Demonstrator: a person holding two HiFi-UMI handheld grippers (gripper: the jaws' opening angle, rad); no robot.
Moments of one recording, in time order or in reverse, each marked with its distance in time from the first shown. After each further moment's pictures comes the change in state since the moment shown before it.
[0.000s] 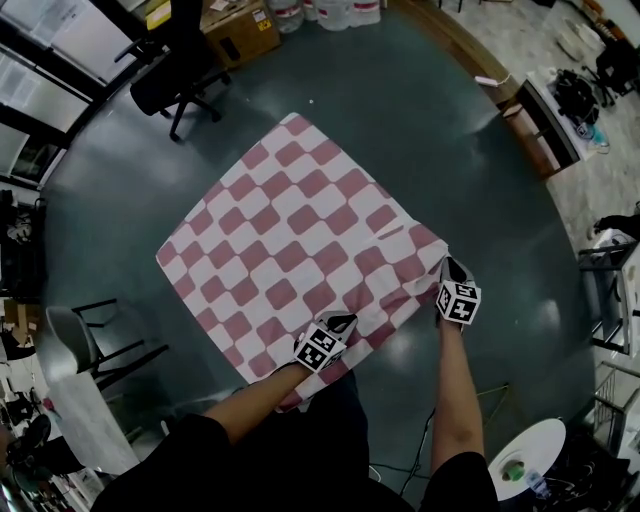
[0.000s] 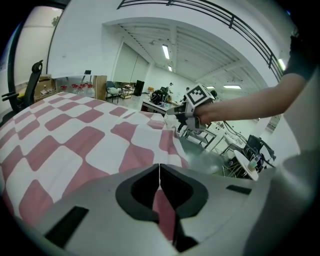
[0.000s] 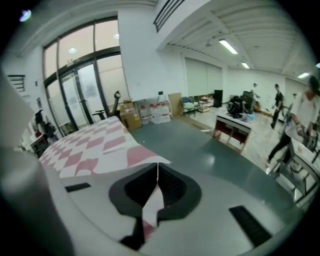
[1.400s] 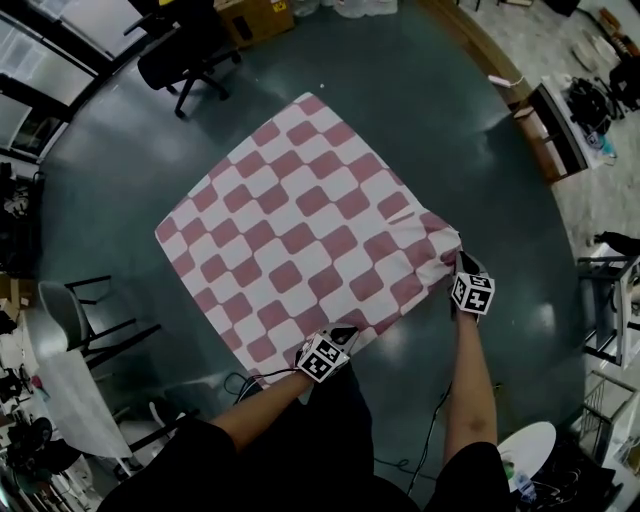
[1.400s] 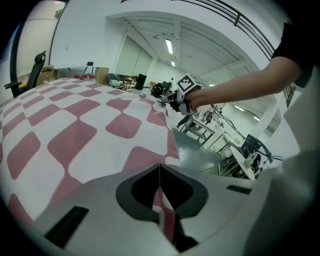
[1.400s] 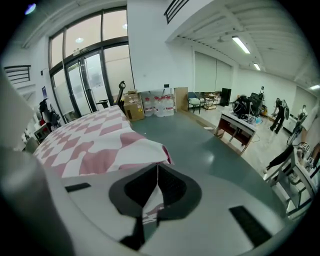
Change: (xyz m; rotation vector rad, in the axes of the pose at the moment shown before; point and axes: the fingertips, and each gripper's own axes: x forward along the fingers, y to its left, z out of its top) left arm 0.006 -0.038 -0.079 -0.032 0.058 -0.014; right arm 0.012 -0.021 -0.019 -0.090 0.085 0.028
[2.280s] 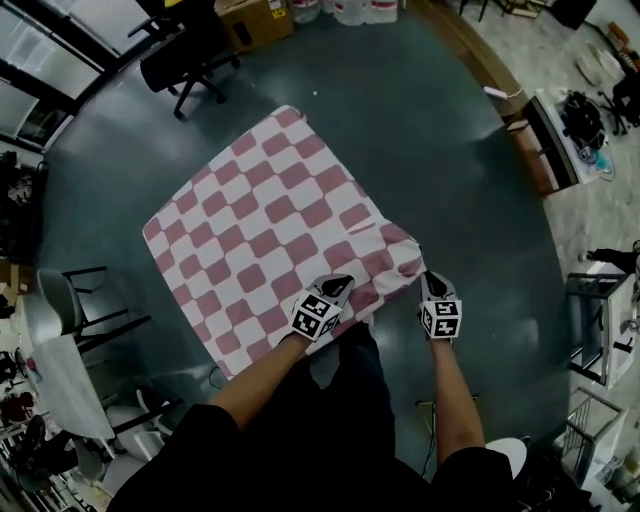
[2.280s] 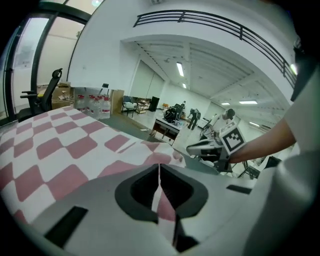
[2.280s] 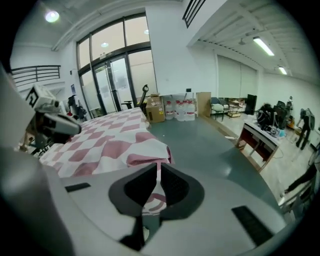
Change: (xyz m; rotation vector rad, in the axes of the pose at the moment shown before) left arm 0.038 0.042 0.200 -0.087 -0.268 0.154; right arm -0.028 -0.005 -0.004 -0.183 -0.047 0.232
